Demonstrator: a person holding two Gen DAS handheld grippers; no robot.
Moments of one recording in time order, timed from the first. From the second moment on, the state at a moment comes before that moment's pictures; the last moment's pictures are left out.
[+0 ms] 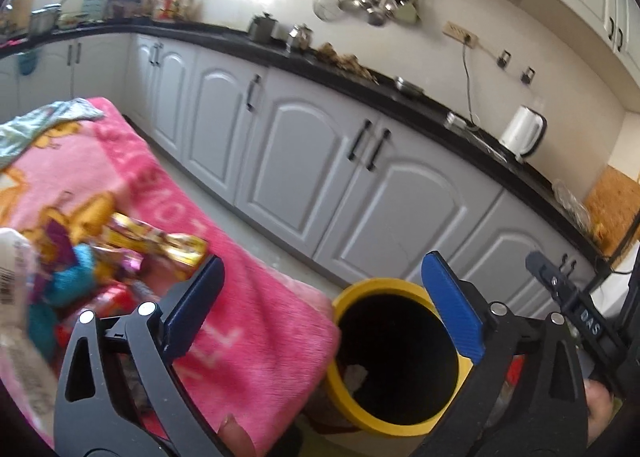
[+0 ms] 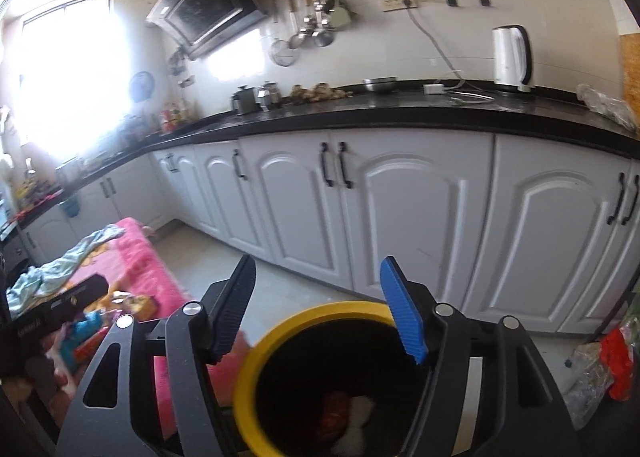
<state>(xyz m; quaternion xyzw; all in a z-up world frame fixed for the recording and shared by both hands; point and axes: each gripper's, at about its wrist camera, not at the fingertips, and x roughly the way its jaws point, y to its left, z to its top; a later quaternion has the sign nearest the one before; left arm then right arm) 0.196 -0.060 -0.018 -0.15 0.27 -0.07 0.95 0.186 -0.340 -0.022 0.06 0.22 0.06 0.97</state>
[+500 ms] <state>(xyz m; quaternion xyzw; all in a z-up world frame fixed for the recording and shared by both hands) 0.147 0.029 0.014 -0.17 0.22 0.01 0.96 0.157 -0.258 -0.004 0.04 0.22 0.17 0.96</state>
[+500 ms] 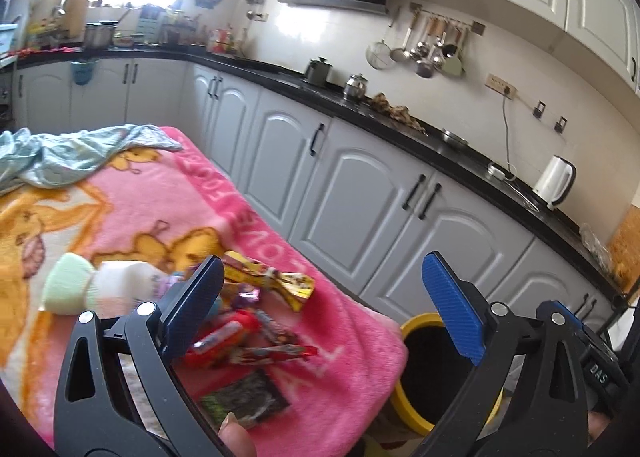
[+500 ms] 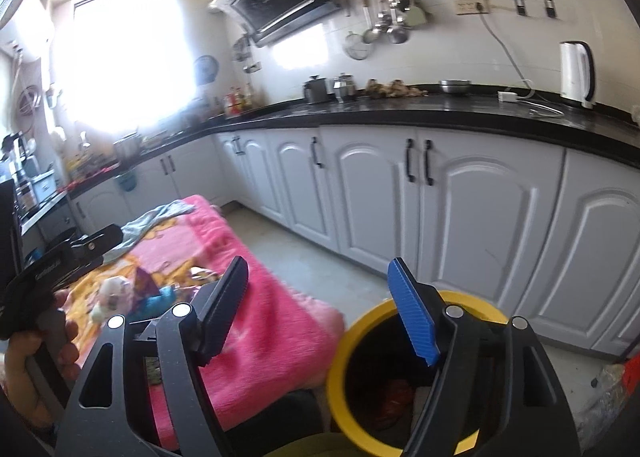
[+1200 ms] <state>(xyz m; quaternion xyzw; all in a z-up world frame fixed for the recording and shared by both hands) 0.106 0.111 0.004 -0.20 0.21 0.09 0.95 0.132 -0.144 -0.031 -0.03 0.27 0.29 0.92</state>
